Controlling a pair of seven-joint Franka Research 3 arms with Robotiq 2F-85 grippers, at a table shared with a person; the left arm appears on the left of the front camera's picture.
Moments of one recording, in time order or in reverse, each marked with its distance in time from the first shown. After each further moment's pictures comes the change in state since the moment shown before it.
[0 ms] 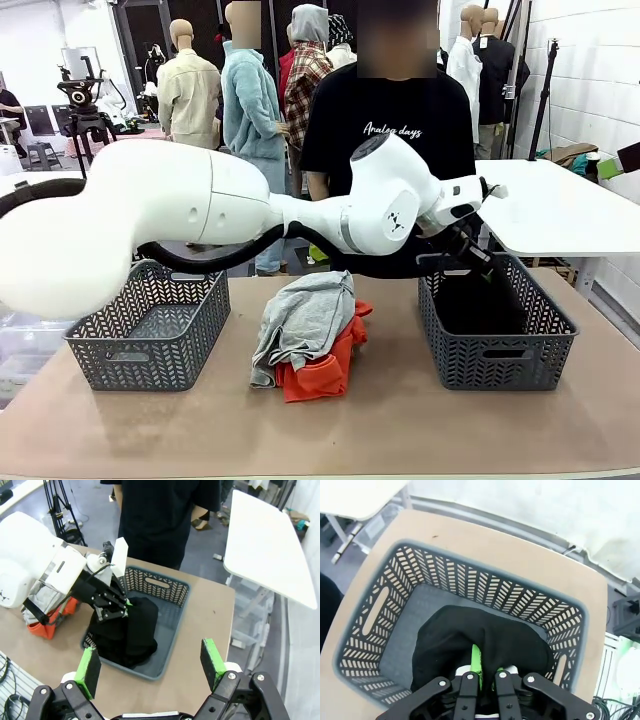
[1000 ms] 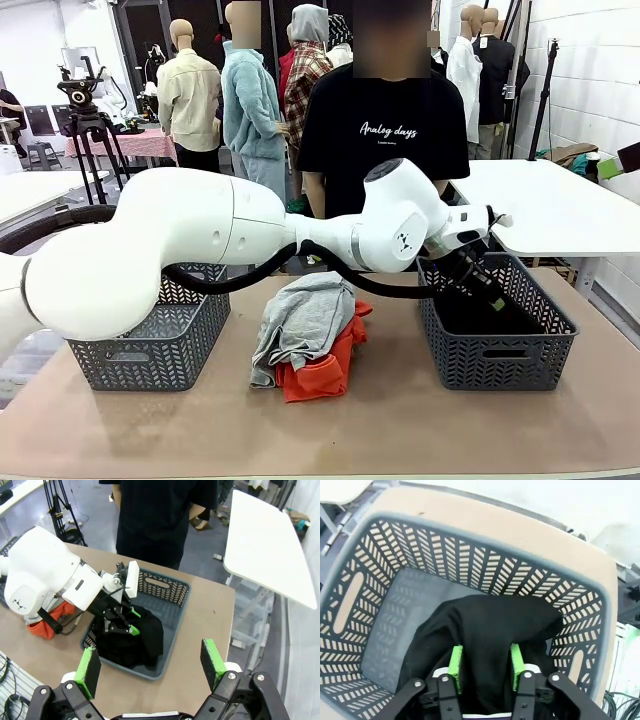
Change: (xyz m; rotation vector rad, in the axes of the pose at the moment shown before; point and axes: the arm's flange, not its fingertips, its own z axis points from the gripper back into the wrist) left arm -0.017 0.004 -0.042 -0.027 0.073 -0.015; right arm 0.000 0.000 0.000 0.000 0.000 0.000
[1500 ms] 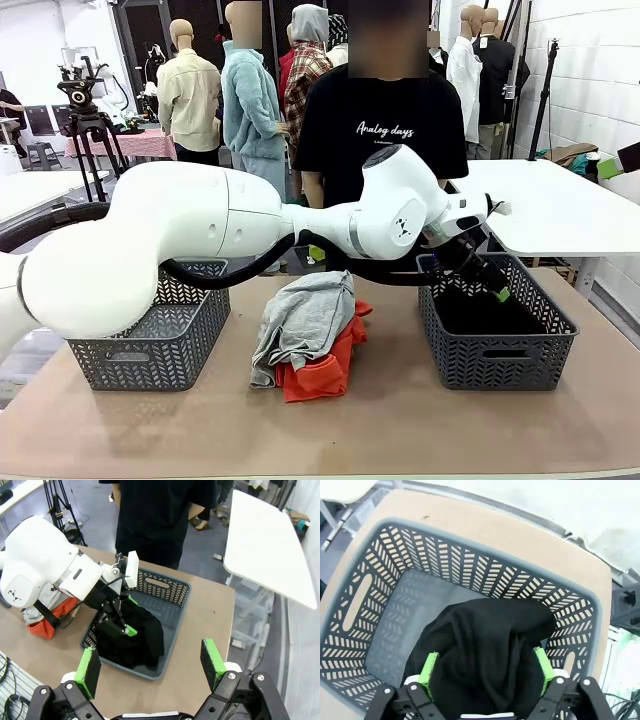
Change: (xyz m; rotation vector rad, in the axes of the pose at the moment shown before) left arm 0.010 0.003 0.015 -0.007 0.008 0.039; right arm 0.000 0.000 0.000 0.000 0.000 0.000
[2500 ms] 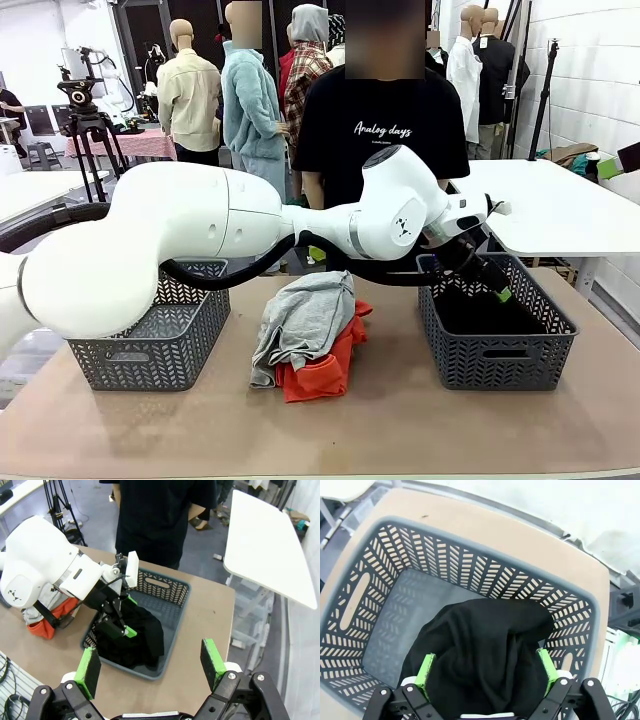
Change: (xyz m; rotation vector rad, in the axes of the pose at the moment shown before) left arm 0.000 0.000 -0.001 -0.009 -0.002 0.011; right arm 0.000 0.000 0.000 0.000 0.000 0.000
